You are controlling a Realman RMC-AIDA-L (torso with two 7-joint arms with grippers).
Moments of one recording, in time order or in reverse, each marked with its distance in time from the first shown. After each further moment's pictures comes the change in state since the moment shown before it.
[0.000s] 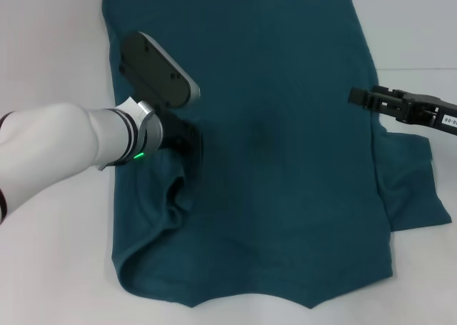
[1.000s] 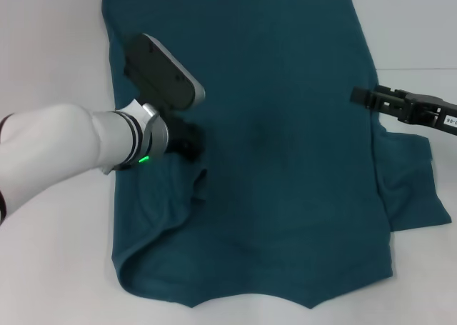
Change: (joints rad) left arm 0.005 0.006 0.043 0.008 -0.063 0.006 0.005; right arm -0.004 0.001 0.007 0.003 0.005 -0.001 -0.006
